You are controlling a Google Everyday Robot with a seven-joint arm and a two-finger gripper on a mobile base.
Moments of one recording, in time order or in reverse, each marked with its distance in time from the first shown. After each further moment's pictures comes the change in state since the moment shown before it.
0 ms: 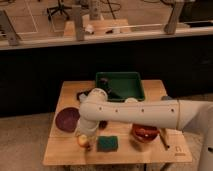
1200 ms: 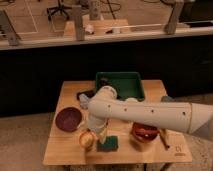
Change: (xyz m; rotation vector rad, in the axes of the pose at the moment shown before) arm 0.027 0.025 -0.020 0.015 0.035 0.054
